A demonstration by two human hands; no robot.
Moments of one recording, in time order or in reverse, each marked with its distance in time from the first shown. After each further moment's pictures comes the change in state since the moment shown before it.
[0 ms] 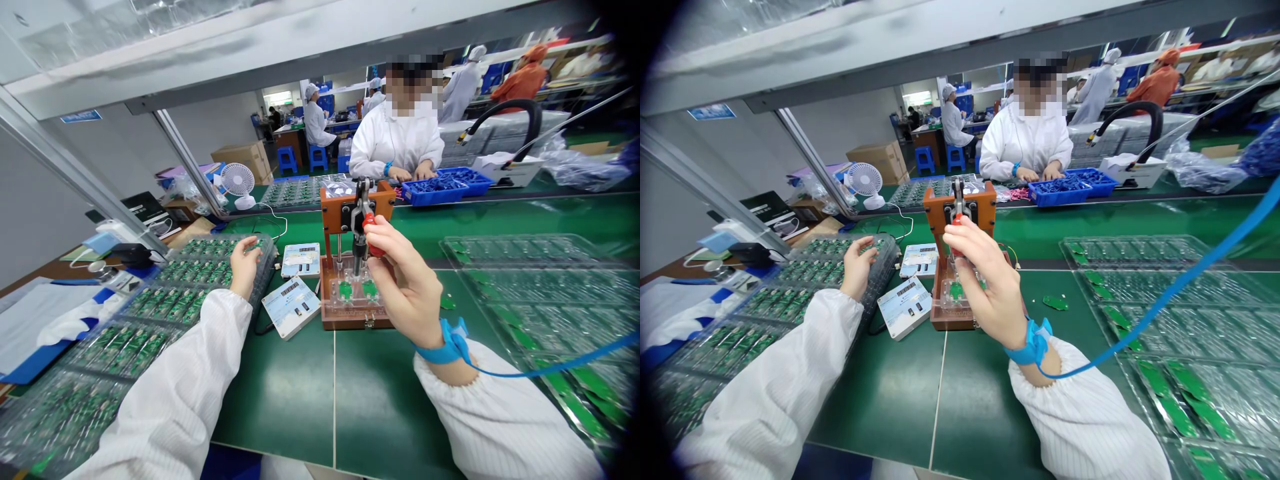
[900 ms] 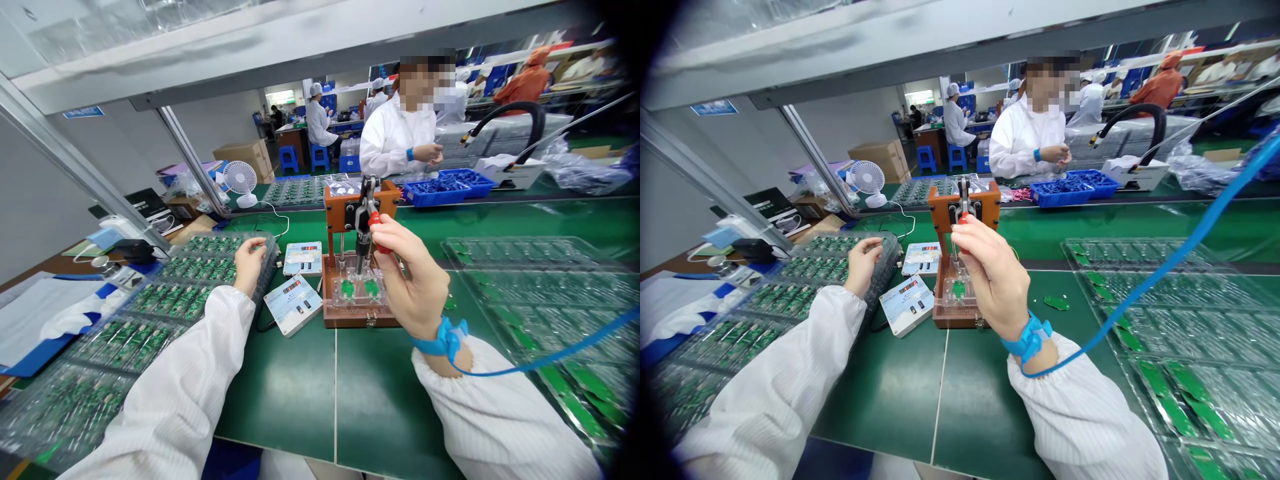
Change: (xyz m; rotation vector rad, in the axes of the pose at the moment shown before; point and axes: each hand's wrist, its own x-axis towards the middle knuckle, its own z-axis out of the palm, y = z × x) left_hand -0.003 0.002 0.005 -0.003 -0.035 0.000; right_hand 0.006 0.005 0.003 -0.170 0.100 -0.140
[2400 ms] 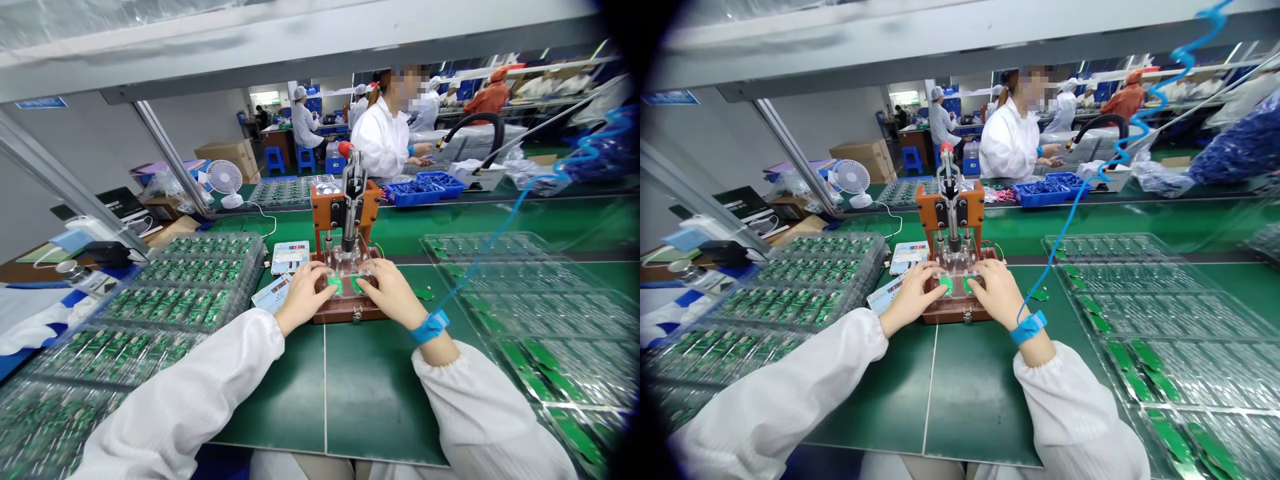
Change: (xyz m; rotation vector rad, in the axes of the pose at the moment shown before) left_hand -0.127 0.045 0.068 0.403 -0.684 0.389; right_hand -0.064 0.061 -0.032 -0.267 -0.535 0.563
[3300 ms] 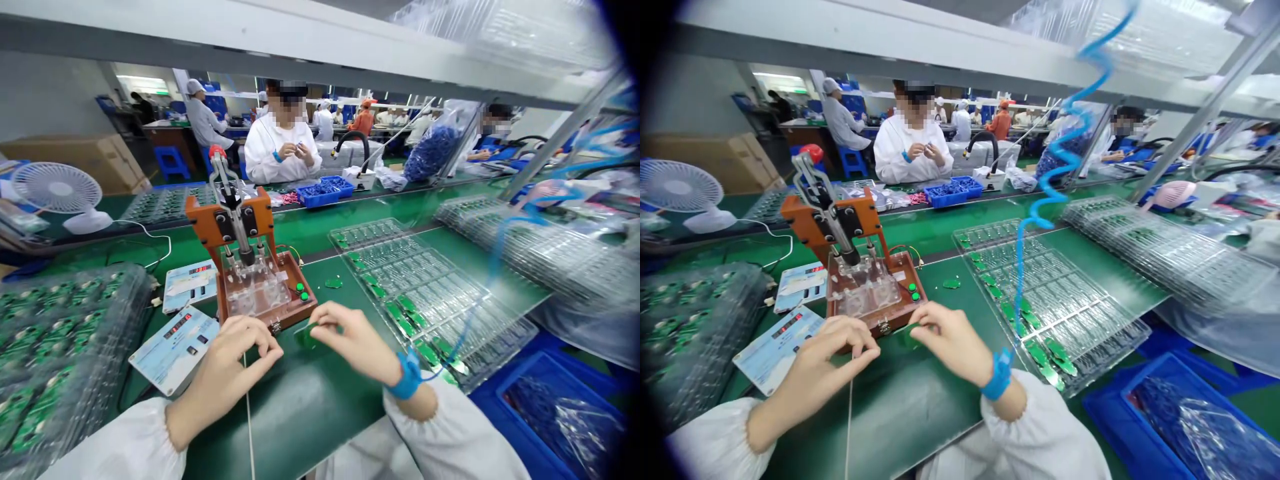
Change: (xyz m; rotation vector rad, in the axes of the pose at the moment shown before) left_hand -0.033 0.047 0.005 -0.239 -0.157 0.294; right_hand -0.096 -0.044 -0.066 0.372 -0.042 0.375
